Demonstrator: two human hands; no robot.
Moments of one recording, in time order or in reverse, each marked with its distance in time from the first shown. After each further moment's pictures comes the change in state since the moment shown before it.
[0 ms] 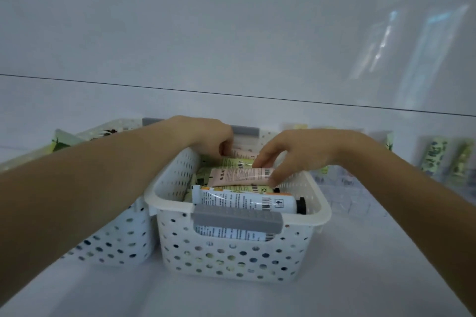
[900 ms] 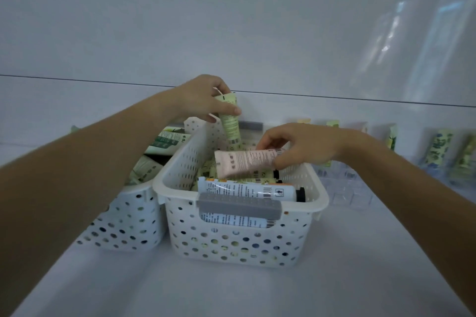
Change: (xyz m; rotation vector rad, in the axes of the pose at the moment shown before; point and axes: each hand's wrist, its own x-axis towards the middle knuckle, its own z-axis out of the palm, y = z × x) left_hand -0.037 -0.004 -0.032 -0.990 0.437 -0.095; right_hand 0.004 0.014 0.006 0.178 0.061 -0.207
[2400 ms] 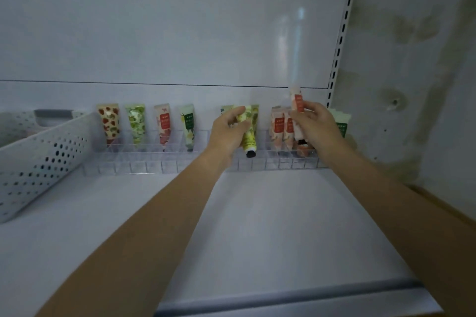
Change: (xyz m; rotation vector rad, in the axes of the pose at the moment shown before) left_hand 0.020 0.209 0.402 -0.729 0.219 -0.090; right_hand -0.302 0.253 -0.071 0.726 1.125 0.254
